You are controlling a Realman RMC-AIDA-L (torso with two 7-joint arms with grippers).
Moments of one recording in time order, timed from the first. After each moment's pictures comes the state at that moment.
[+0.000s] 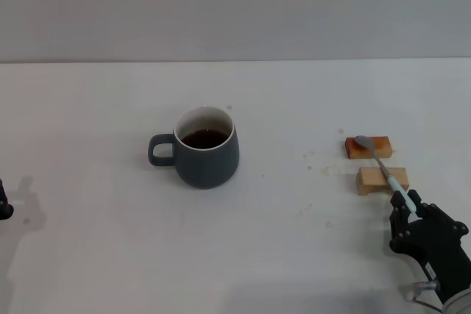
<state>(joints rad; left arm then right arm) -0.17 -2.06 -0.73 -0.12 2.26 1.38 -0.11 0.25 2.09 0.04 0.51 -1.54 -1.21 -0.12</state>
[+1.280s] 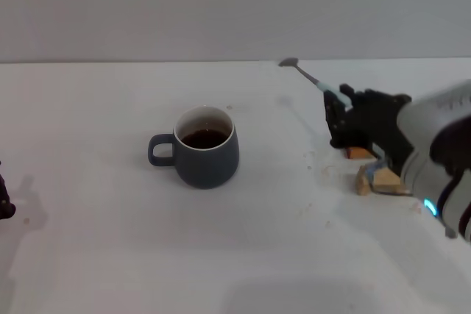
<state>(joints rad) -0.18 -2.06 -0.73 -0.12 2.26 1.37 -0.11 0.20 1.78 0.67 1.67 -0.94 -0.52 -1.64</state>
